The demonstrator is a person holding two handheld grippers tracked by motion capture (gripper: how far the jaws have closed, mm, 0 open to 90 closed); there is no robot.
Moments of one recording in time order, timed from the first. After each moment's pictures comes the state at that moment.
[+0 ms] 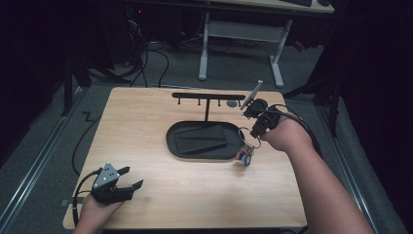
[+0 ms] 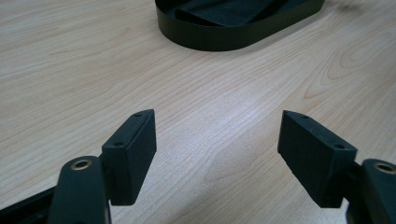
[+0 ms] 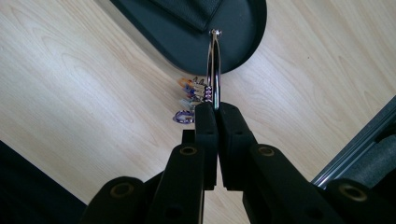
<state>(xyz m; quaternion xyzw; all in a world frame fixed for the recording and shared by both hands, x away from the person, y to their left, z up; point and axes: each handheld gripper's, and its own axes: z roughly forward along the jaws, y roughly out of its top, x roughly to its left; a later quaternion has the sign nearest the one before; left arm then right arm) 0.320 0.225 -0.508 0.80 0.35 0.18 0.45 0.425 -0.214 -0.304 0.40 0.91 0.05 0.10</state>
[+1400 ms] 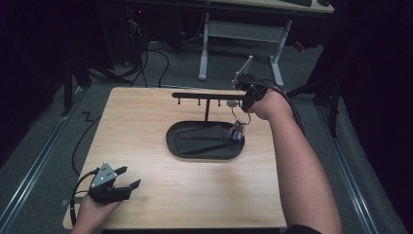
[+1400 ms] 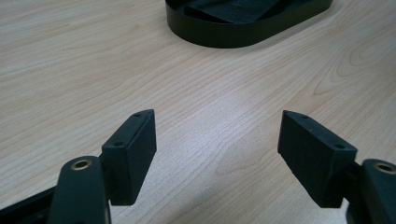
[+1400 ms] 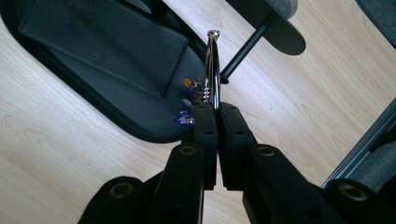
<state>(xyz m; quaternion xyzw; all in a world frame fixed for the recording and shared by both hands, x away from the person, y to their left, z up) 0.321 0.232 -0.509 0.80 0.35 0.18 0.44 0.515 -0.207 -0.307 0.43 0.89 0.06 0.11</state>
